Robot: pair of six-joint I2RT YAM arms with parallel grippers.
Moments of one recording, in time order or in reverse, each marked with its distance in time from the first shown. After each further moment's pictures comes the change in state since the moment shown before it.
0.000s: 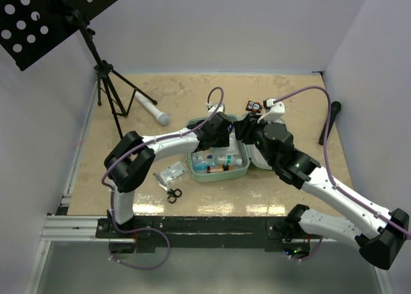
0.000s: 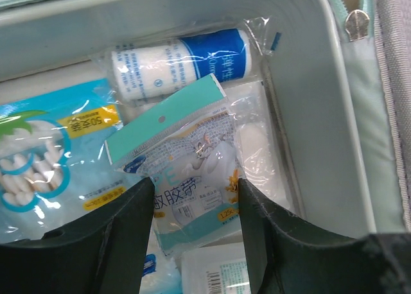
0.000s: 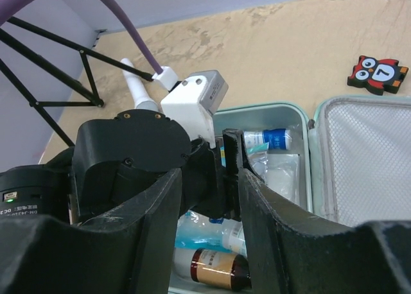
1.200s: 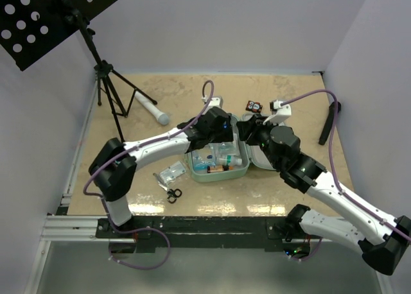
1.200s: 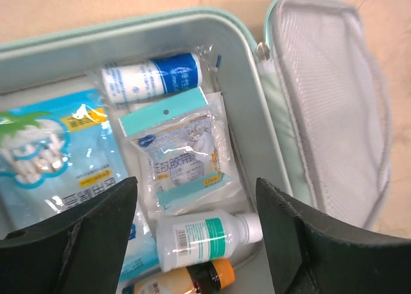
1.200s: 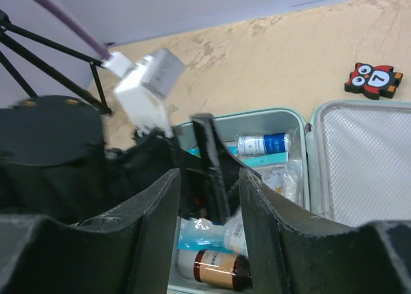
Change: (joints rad) left arm -0.012 -0.106 -0.003 0.000 0.031 -0.032; right arm -0.001 -0.066 -0.021 -0.003 0.006 0.005
